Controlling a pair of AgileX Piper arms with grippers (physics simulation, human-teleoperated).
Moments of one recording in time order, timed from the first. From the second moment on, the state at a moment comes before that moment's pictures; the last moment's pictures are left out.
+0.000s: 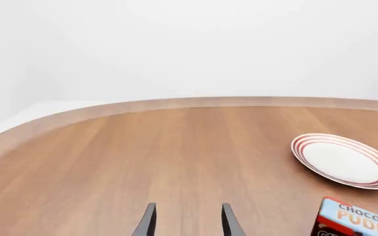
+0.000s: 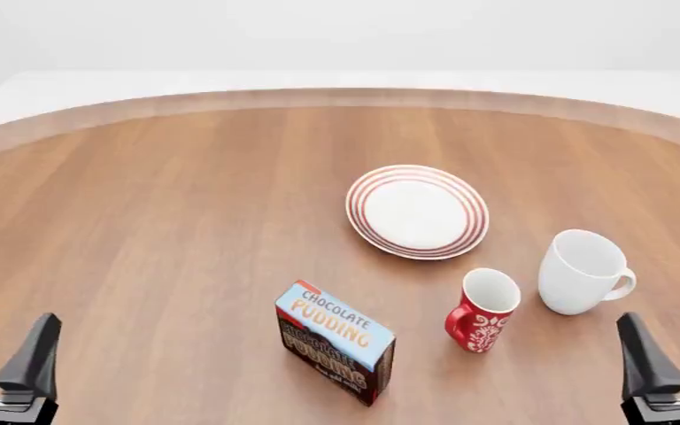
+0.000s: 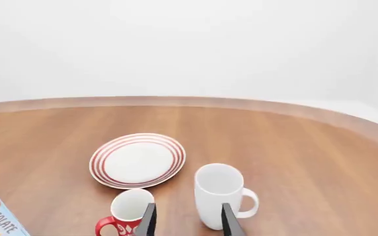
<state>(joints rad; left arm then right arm) 0.00 0.00 0.00 0.00 0.00 0.01 0.01 0.00 -0.01 0.01</state>
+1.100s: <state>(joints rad) 0.00 0.00 0.00 0.00 0.00 0.35 0.58 -0.83 0.28 -0.14</state>
